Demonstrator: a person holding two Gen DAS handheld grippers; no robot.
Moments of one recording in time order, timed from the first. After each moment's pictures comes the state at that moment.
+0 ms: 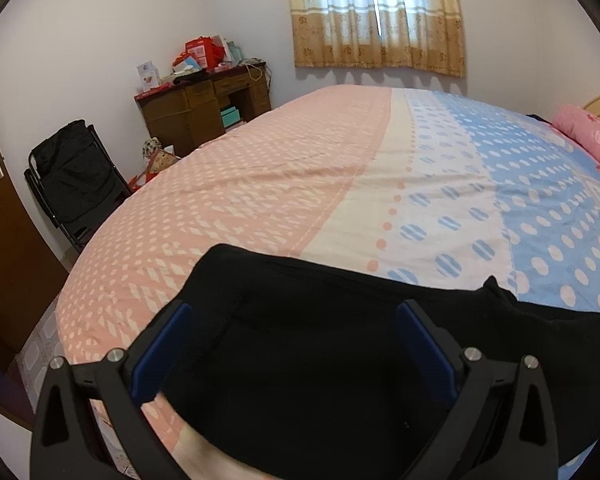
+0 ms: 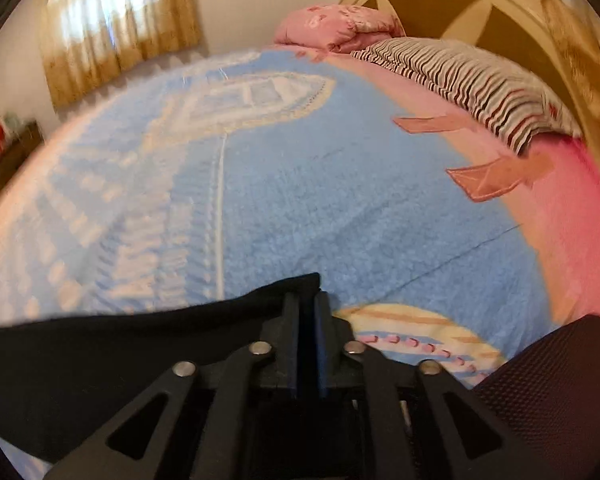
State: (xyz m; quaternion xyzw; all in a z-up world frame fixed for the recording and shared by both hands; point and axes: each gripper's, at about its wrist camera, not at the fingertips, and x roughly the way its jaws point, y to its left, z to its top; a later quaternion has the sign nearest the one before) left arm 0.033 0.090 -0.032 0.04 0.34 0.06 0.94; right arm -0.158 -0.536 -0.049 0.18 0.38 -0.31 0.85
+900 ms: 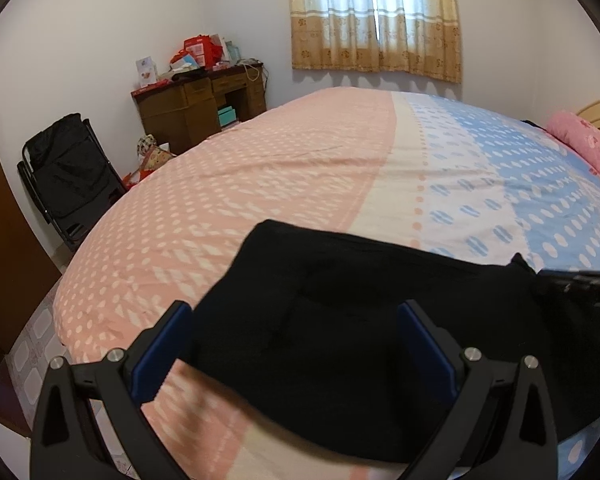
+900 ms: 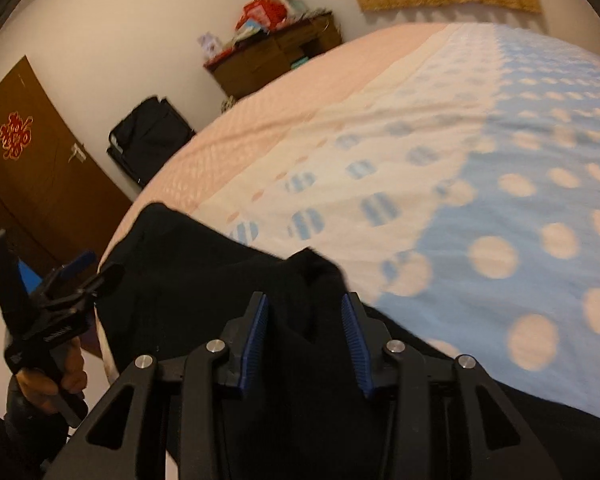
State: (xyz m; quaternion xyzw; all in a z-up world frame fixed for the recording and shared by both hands) left arm 0.021 0.146 -0.048 0.02 0.34 0.04 0.94; right arm 0.114 -0.095 -0.077 0.11 0.44 0.23 0.86
